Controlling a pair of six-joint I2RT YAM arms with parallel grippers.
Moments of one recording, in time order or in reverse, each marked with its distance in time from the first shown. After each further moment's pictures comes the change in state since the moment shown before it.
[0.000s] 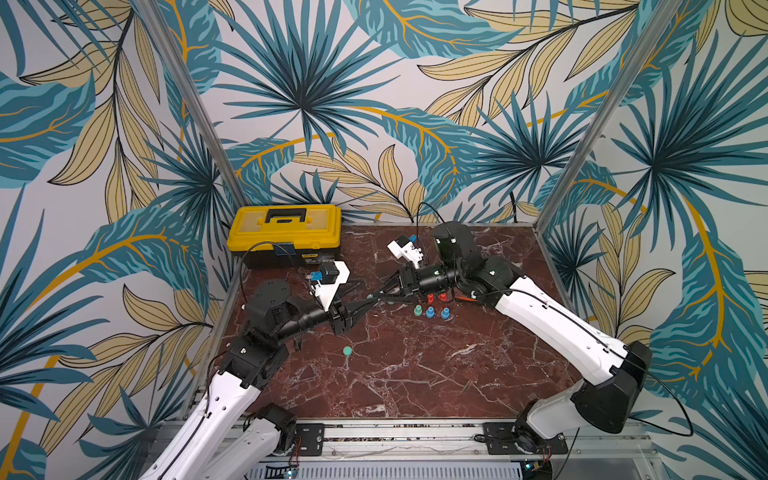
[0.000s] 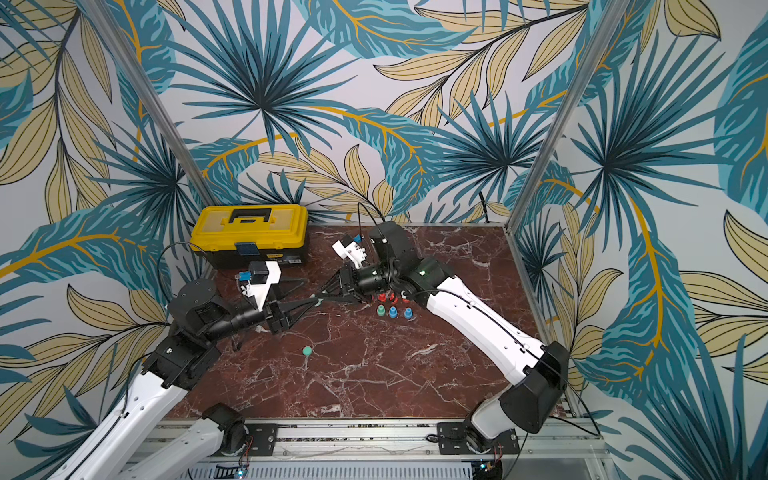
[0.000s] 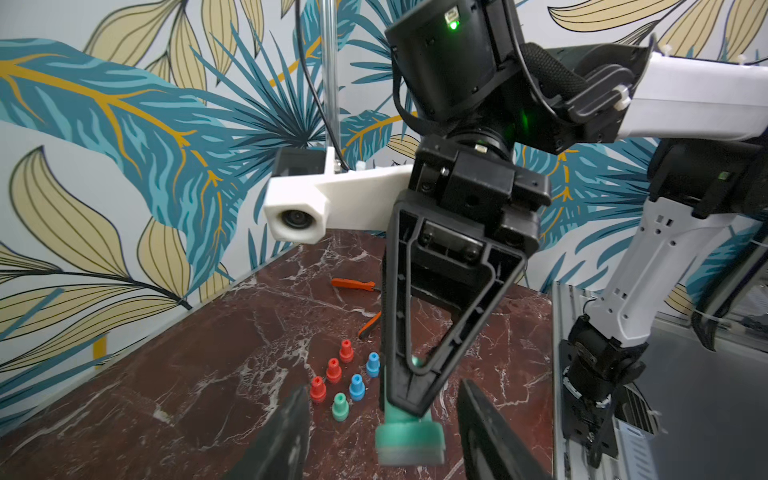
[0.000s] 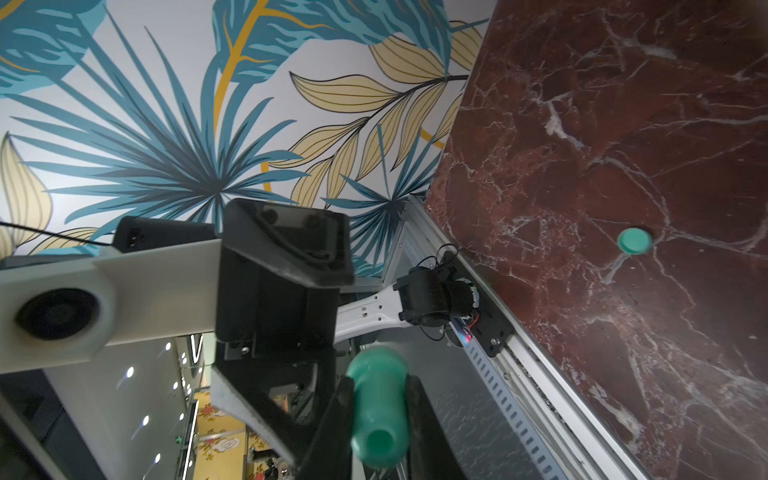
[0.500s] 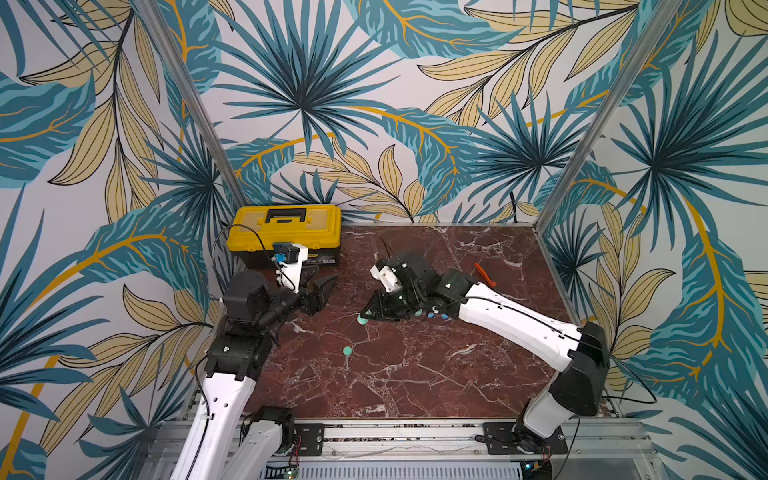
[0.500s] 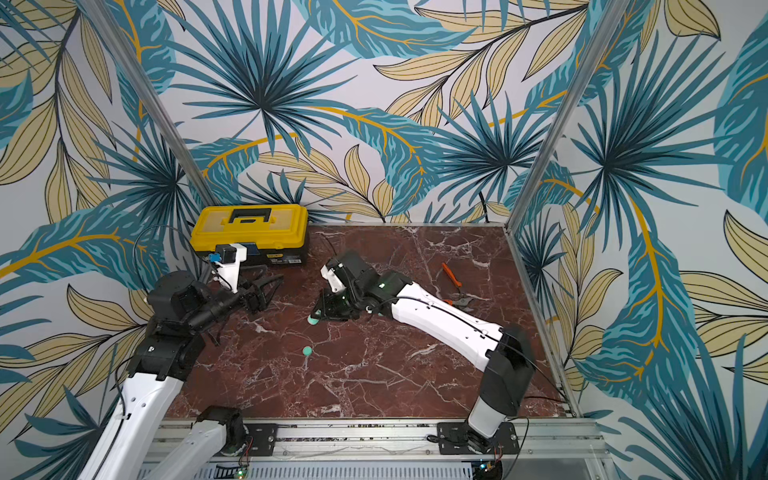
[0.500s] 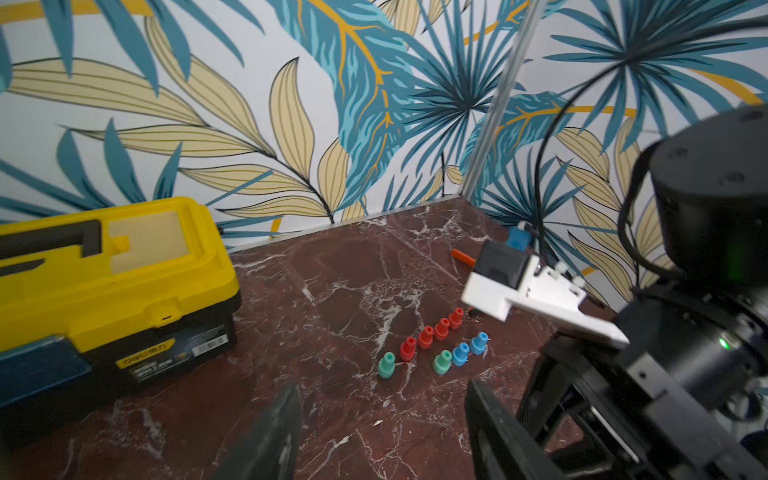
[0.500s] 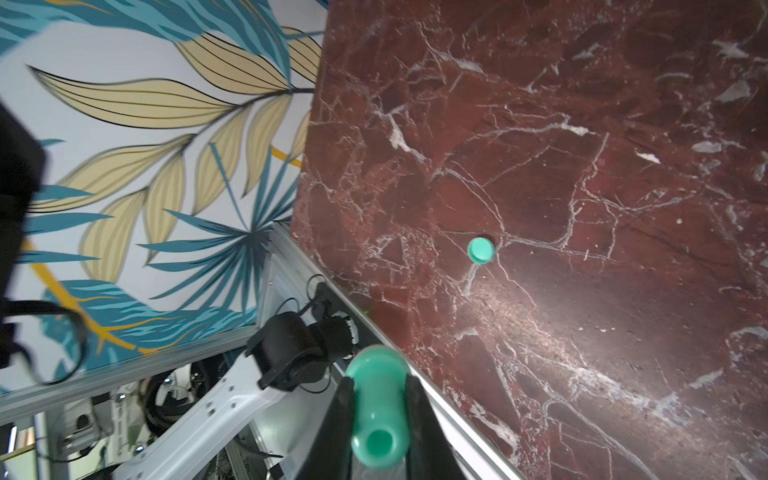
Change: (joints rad) left arm 0.368 0.016 0.035 -0.194 -0.077 -0.080; right arm 0.178 0.177 0.000 -0.088 0.432 -0.079
